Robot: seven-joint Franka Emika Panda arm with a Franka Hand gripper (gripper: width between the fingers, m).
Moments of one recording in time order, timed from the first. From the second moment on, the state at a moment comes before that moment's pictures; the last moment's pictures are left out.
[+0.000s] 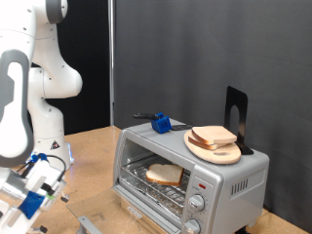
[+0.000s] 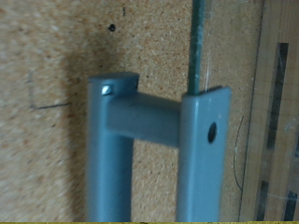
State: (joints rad) arm -0.45 0.35 -0.13 -2.43 1.09 2.14 -0.62
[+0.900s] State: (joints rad) arm -0.49 0.28 -0.09 -2.44 1.05 1.81 -0.68
